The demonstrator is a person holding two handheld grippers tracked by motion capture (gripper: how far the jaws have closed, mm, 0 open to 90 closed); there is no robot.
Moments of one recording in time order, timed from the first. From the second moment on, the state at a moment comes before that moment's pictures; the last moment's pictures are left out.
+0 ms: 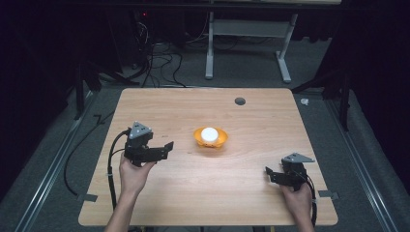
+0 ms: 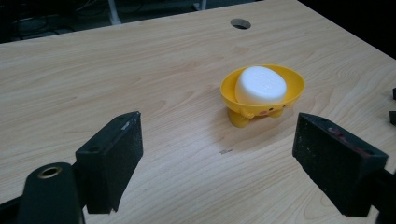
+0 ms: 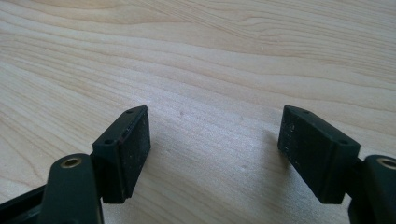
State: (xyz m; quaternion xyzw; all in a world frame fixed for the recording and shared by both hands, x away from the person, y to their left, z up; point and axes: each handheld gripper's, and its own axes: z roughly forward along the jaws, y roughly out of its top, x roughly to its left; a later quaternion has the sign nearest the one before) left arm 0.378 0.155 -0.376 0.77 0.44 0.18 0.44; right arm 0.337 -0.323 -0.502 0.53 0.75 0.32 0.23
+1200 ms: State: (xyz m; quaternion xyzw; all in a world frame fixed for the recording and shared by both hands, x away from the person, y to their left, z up) left arm 0.356 0.193 -0.399 0.74 0.48 0.16 0.45; right arm 0.336 -0.322 -0.501 0.53 0.76 0.32 0.23
